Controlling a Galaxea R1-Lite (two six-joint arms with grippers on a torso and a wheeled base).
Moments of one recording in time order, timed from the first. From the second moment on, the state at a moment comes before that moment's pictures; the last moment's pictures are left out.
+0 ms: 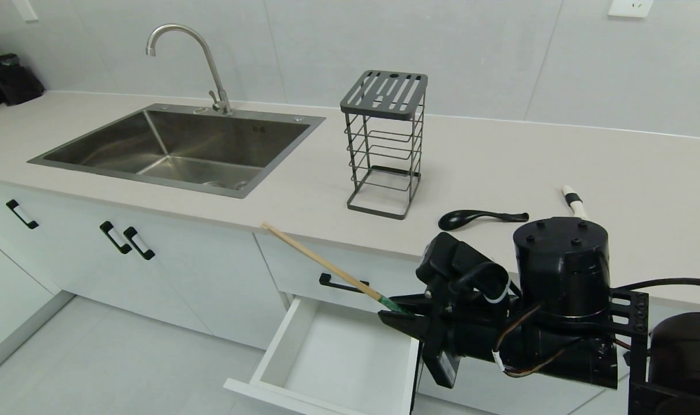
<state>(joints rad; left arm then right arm) 0.00 0.00 0.00 0.00 0.02 -0.02 0.86 1.73 -0.76 -0.67 0.16 -0.27</state>
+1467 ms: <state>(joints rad) 0.00 0.00 0.00 0.00 0.02 -0.02 0.90 1.75 -0.78 -0.63 0.15 -0.25</state>
